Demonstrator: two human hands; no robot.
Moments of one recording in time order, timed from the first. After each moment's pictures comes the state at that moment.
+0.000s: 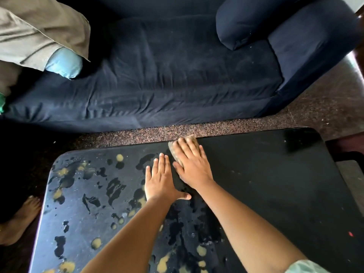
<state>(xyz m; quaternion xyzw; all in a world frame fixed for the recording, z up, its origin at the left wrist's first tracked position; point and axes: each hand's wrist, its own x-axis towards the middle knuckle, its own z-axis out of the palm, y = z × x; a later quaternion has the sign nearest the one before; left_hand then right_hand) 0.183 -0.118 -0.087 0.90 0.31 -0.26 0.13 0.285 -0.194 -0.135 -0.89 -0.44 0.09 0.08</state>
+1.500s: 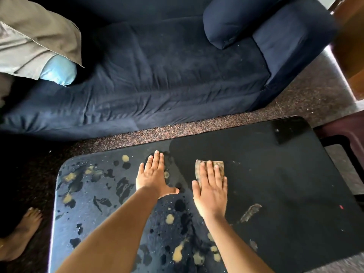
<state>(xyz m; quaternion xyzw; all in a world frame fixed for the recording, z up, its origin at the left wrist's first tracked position) 0.159 -0.069 -0.085 0.92 0.22 -0.30 0.11 0.195 -0.252 -0.139 -0.97 -0.20 0.06 0.10</state>
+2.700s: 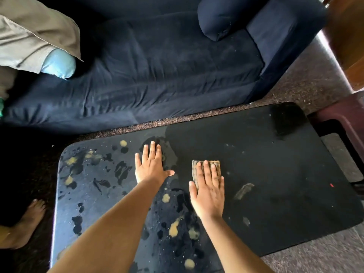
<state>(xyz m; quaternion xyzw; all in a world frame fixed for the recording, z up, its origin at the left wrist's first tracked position) 0.137 -0.099 -0.086 0.93 0.28 -0.22 0.10 0.147 -0.285 -0.134 -0.97 -0.20 0.07 0.11</state>
